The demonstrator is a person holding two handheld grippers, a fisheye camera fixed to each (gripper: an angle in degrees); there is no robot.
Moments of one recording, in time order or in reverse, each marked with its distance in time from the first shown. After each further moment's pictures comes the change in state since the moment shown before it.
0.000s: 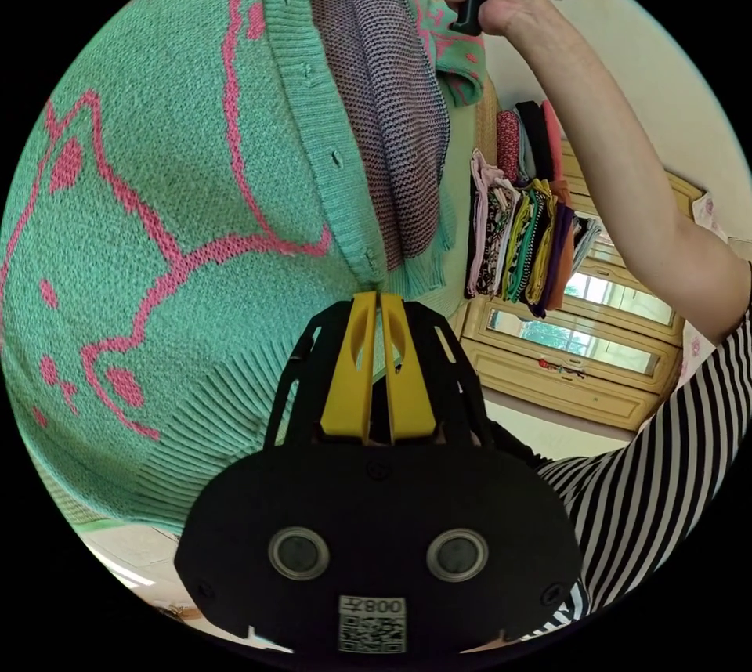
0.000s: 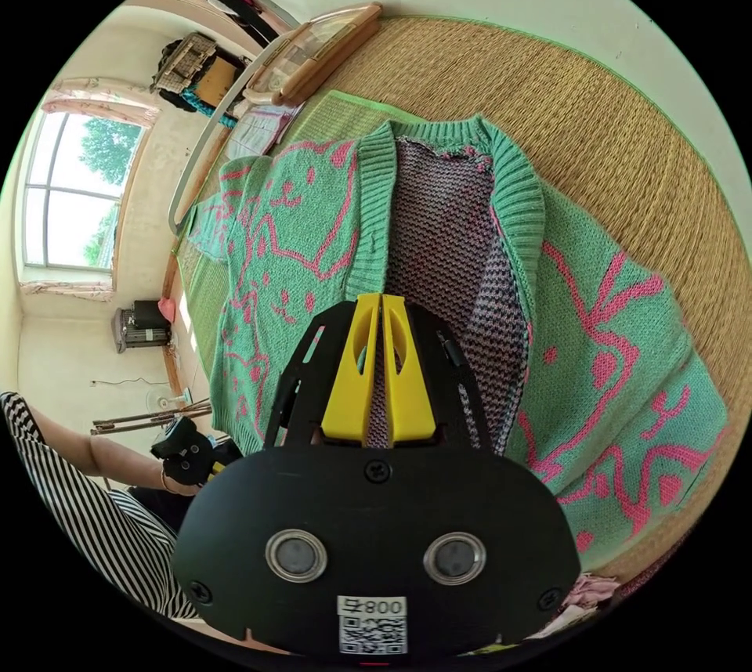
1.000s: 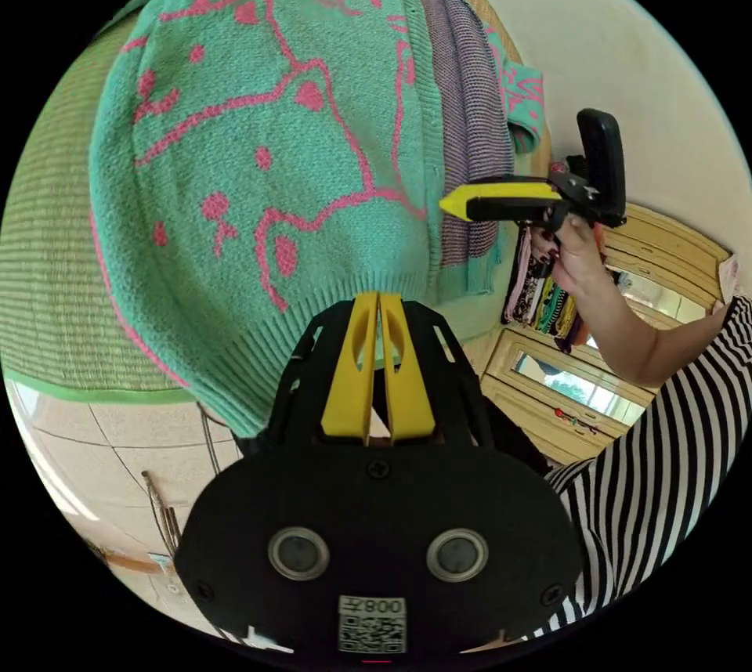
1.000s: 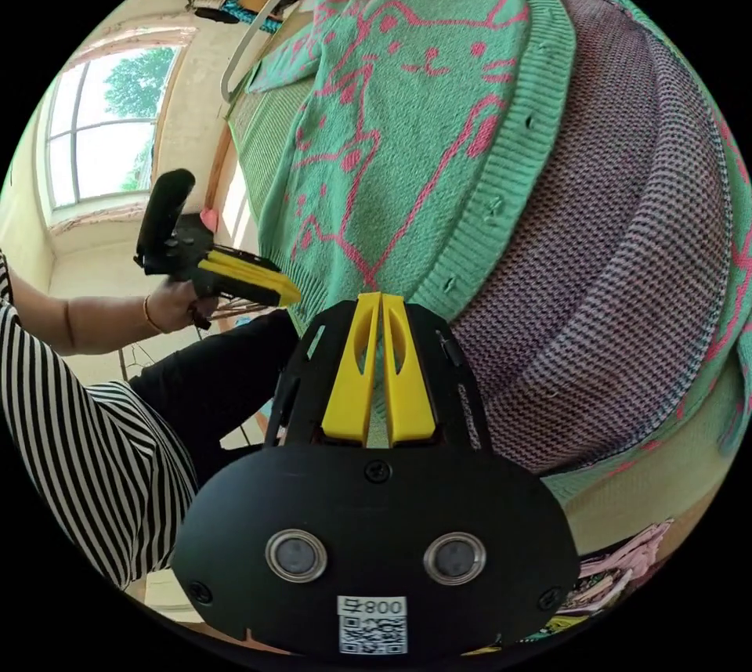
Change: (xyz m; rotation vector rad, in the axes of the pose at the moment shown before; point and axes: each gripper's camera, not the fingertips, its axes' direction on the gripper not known) left arm -0.047 0.040 -0.052 0.128 -0.152 -0.241; right arm -0.108 0.168 0.059 -0.376 -0.147 -0.134
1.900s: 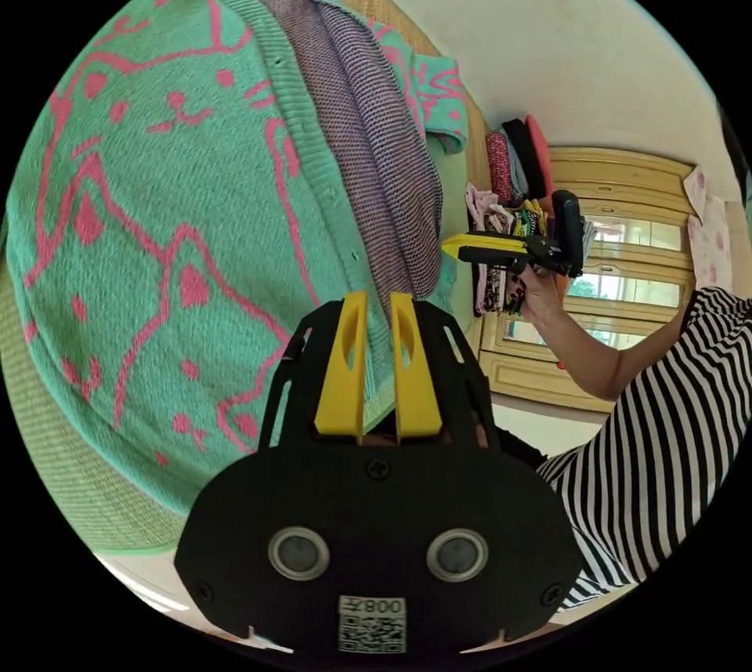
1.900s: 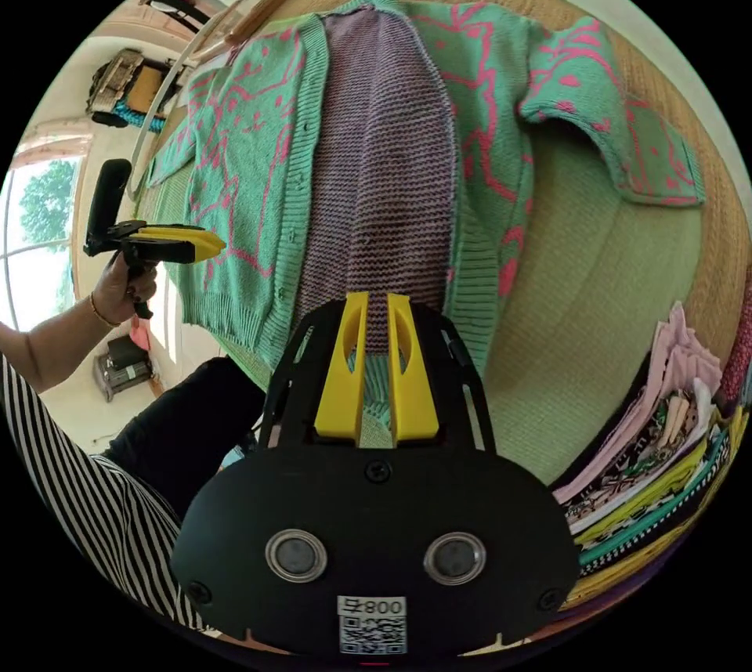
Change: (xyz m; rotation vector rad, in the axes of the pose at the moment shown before) left arm 0.099 -0.116 0.018 0.003 0.106 0.368; right arm 0.061 0.218 -0.106 0.330 0.243 0.507
